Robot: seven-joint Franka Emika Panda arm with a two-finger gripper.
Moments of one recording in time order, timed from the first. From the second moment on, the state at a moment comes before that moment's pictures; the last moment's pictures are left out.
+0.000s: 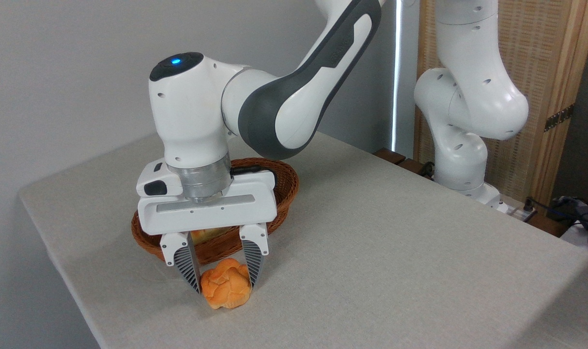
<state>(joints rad) -0.11 0.17 0.05 -1.92 0.00 2.15 -0.25</state>
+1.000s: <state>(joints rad) -0.10 0.13 0.05 -1.84 0.00 1.98 -0.06</state>
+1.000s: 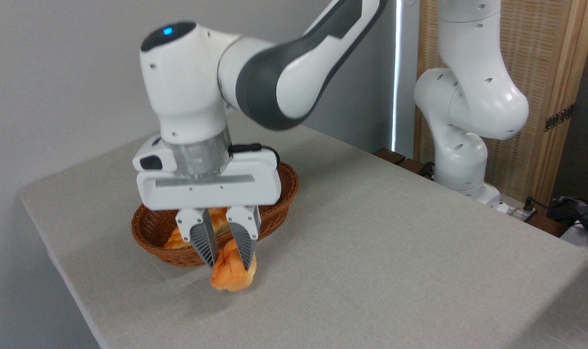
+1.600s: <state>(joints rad) -0.16 -0.01 -0.05 -1.80 -0.06 1.87 0.00</state>
